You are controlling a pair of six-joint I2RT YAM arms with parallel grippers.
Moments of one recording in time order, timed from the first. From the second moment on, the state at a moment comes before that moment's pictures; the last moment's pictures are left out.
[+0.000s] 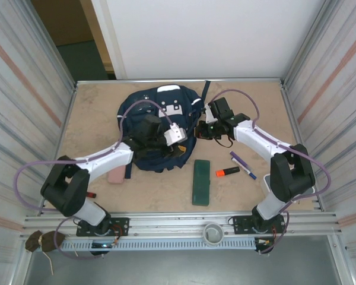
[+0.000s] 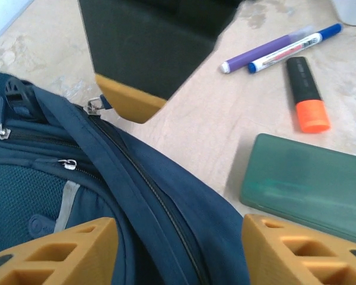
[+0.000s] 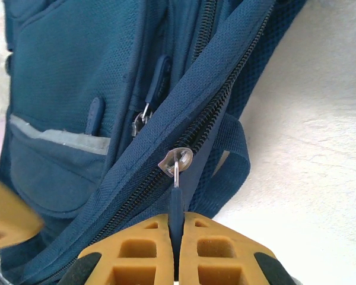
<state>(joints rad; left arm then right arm) -0.65 1.54 0.94 -0.04 0.40 0.50 0.47 1.61 1.19 -0.51 -0.32 0.47</state>
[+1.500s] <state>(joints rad) -0.52 1.55 0.80 0.08 0.81 0.52 0.24 1.95 1.31 -0.20 -0.57 0.78</state>
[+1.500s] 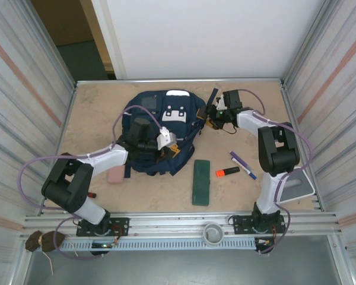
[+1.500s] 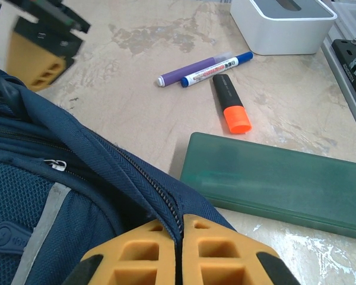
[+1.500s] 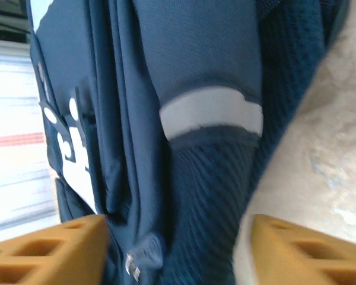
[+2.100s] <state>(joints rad) -0.61 1.61 0.88 -0.09 0.60 0.51 0.25 1.89 1.17 -0.22 -0.43 0.72</state>
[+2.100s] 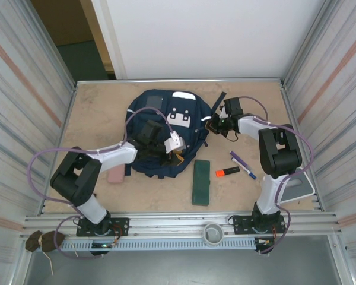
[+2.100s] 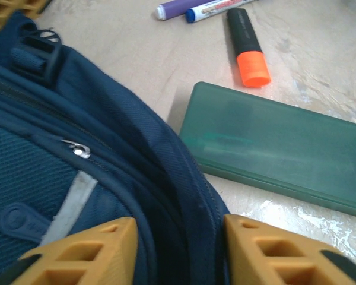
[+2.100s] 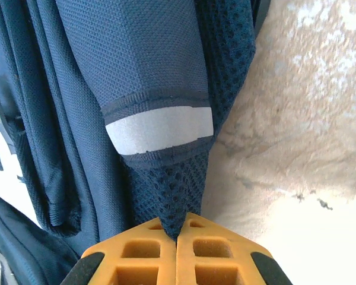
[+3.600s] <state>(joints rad) -0.33 1.27 0.68 -0.24 0.14 -0.41 0.30 1.71 1.09 -0.32 -0.30 0.59</state>
